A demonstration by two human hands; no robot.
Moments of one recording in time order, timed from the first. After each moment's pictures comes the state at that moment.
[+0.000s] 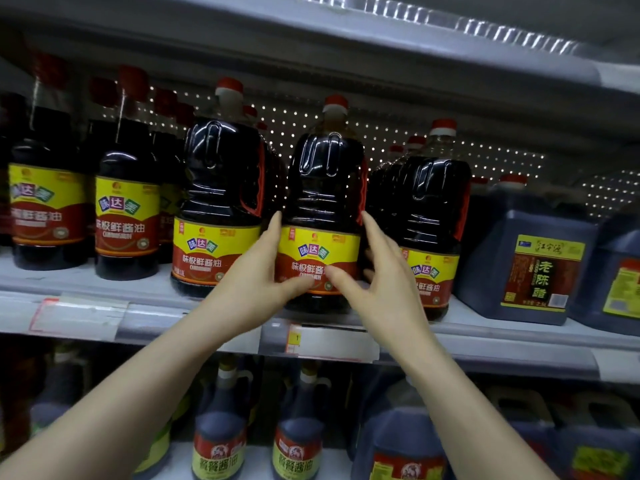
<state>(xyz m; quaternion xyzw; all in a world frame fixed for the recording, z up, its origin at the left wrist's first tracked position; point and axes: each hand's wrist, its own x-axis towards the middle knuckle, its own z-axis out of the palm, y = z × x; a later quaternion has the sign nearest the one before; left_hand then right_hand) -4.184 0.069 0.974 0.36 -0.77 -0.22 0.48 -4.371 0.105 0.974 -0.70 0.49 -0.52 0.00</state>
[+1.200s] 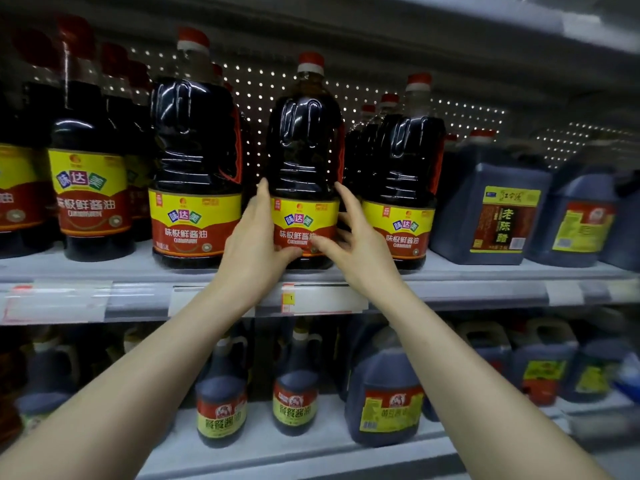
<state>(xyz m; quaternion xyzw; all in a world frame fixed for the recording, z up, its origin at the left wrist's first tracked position) -4.198 0.051 0.967 0.42 -0.76 -0.06 0.48 -4.364 0.088 0.968 -0.68 0.52 -0.51 0.06</state>
